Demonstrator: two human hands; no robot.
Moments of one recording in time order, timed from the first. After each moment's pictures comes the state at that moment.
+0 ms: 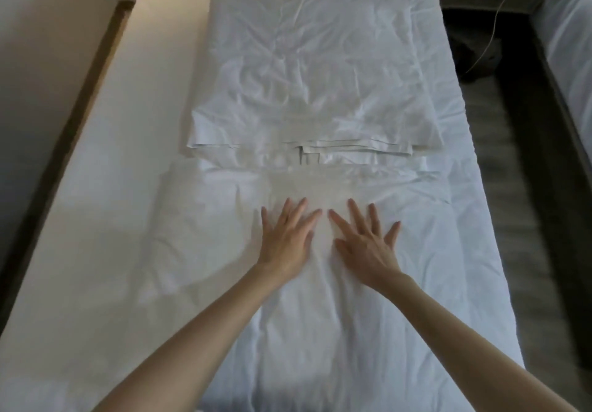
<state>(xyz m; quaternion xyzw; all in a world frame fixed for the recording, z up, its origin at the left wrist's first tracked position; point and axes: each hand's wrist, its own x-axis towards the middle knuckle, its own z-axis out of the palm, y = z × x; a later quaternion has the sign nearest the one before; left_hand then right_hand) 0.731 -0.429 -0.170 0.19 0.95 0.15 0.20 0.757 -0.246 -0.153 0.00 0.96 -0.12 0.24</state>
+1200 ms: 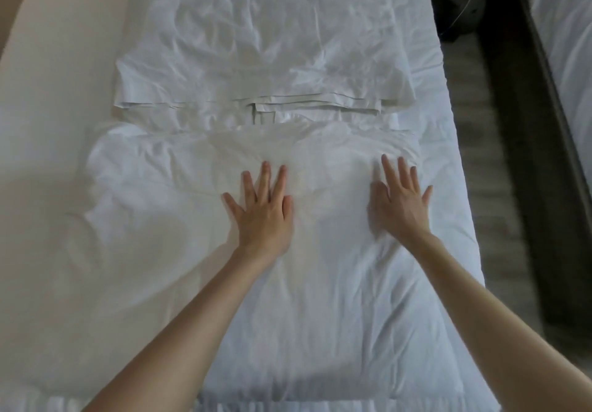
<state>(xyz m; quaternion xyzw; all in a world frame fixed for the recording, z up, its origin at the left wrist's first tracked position) 0.745 -0.357 -0.212 0.04 0.97 0.14 0.17 0.754 -0.116 -0.201 0.20 0.95 -0.20 0.15</state>
